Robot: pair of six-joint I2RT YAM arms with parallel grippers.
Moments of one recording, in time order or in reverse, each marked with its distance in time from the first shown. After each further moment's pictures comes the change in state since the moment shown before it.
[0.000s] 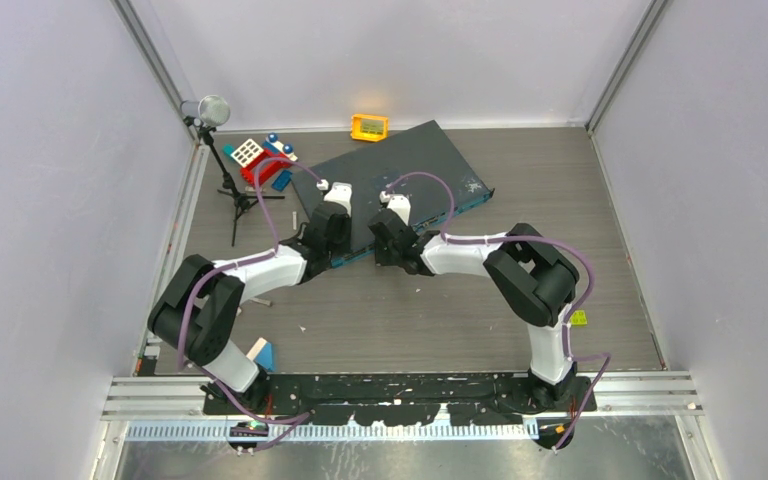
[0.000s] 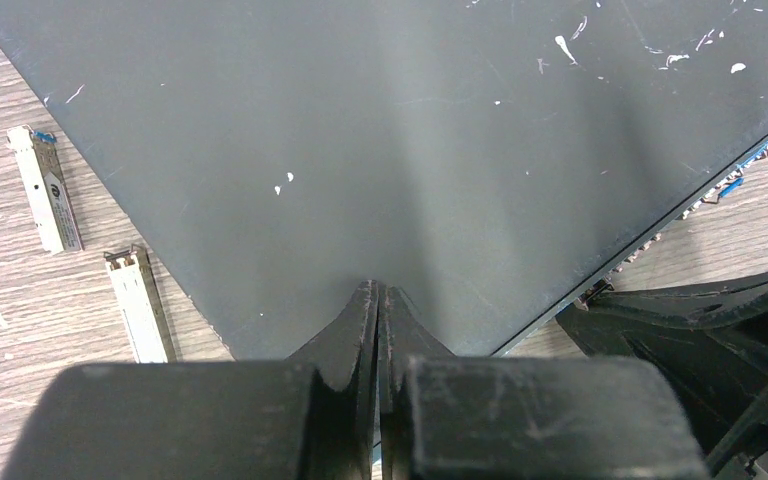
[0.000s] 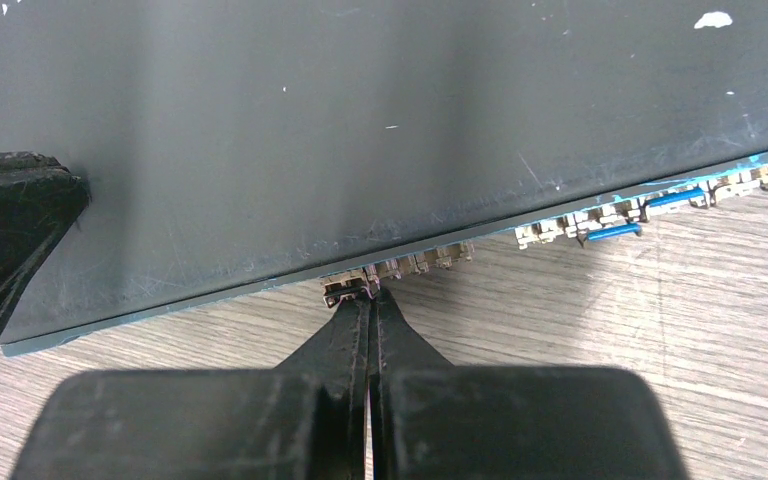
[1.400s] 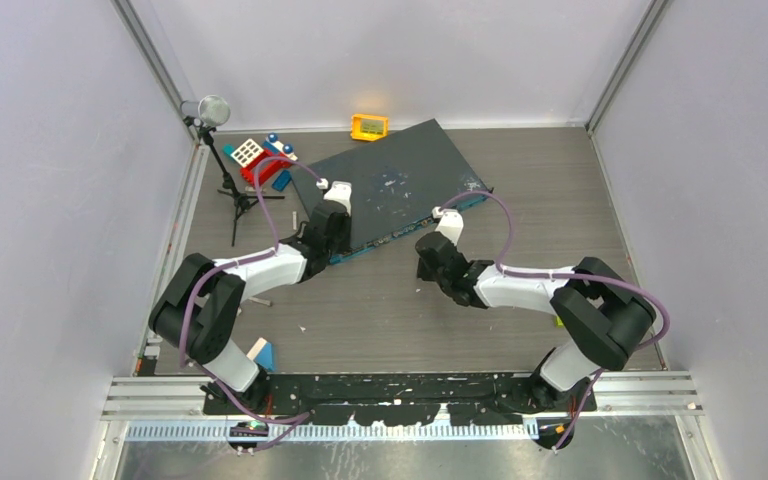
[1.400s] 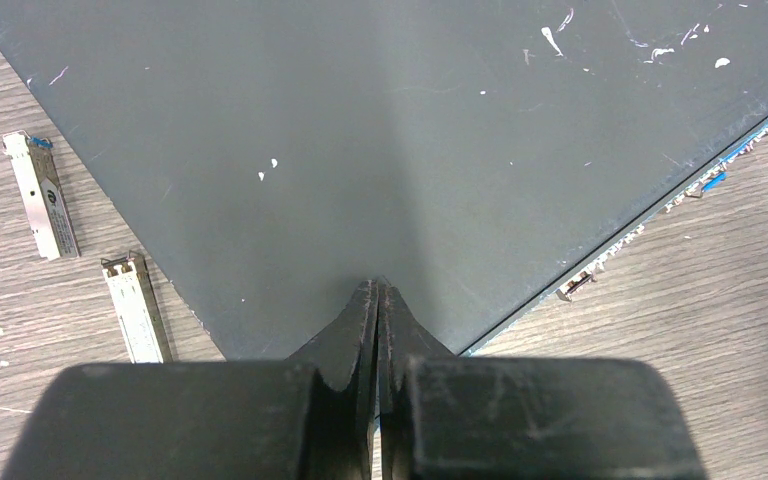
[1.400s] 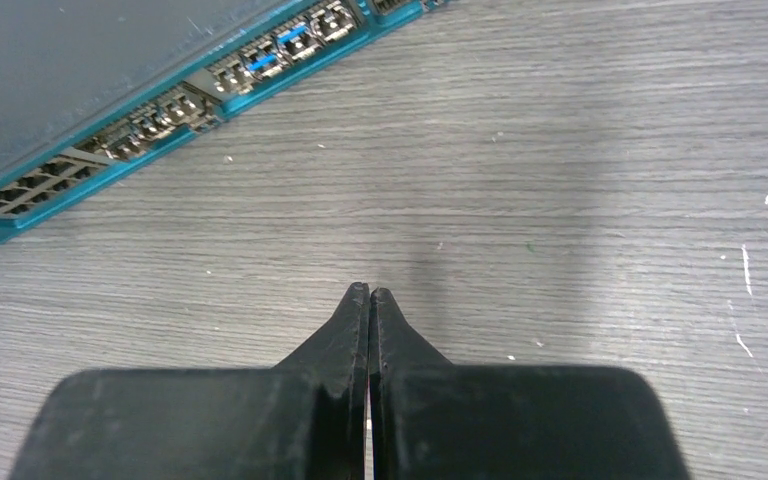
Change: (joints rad) left arm 0.001 0.009 0.008 0.001 0.014 -0.003; right arm -0.026 -0.405 -0.457 0.145 0.148 0.037
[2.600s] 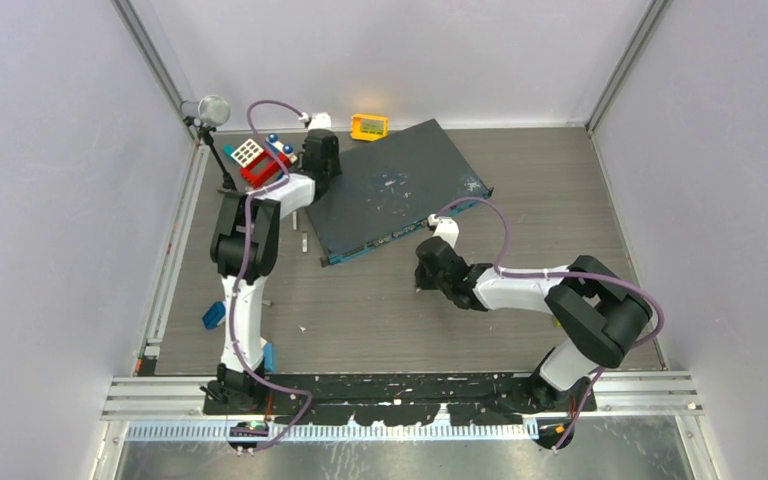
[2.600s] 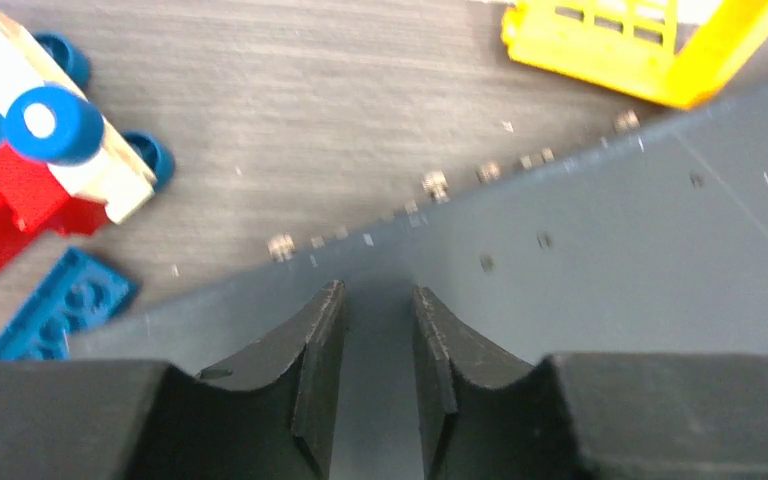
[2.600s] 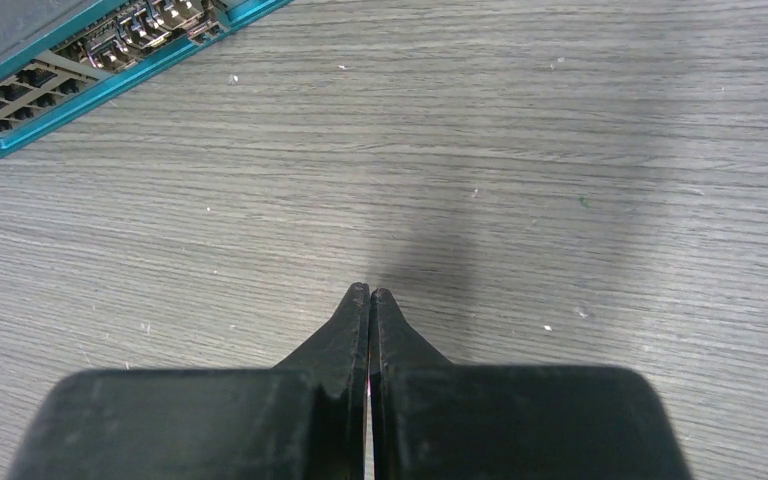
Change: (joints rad) left arm 0.250 0.594 0.732 0.003 -0.041 0.016; right arm 0.000 0.015 -0.039 0.011 -0.117 -0.001
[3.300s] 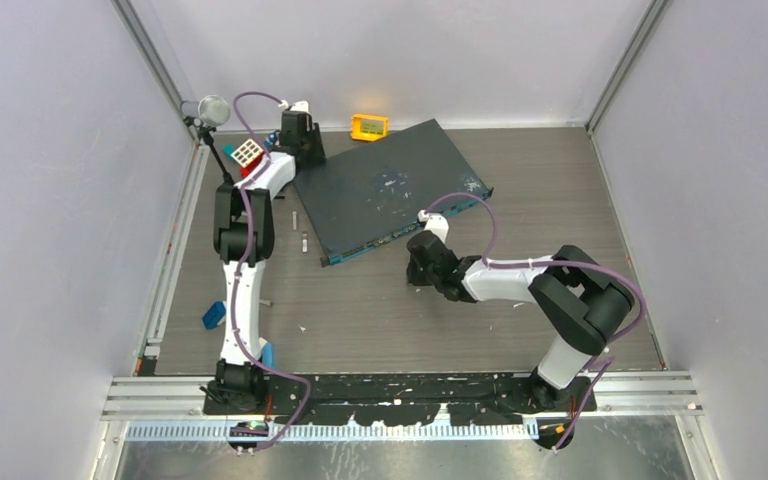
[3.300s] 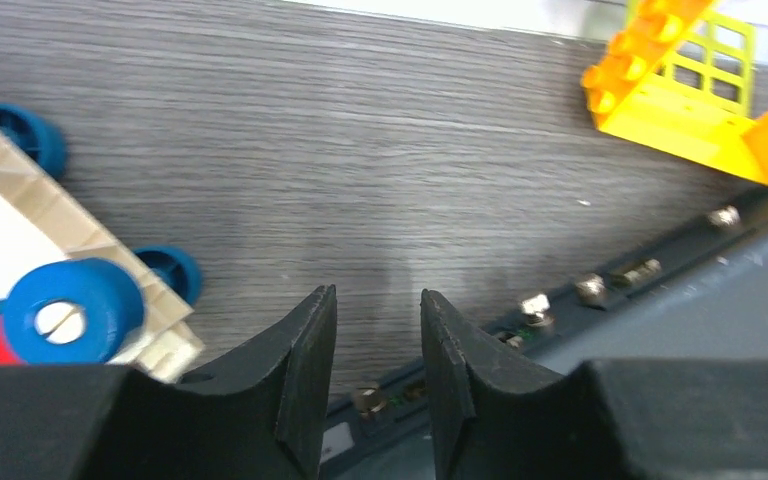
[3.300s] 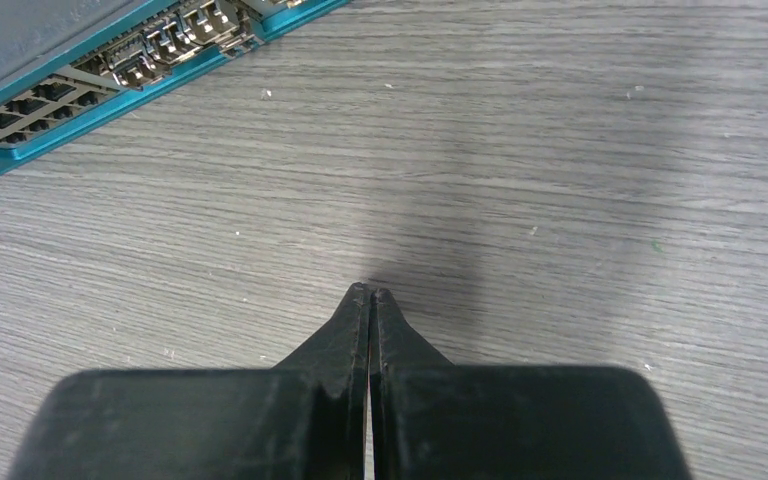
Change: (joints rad) left arm 0.158 0.262 0.444 -0.287 0.255 -0.035; right arm 0.000 0.095 0.085 -0.018 -0.042 -0.001
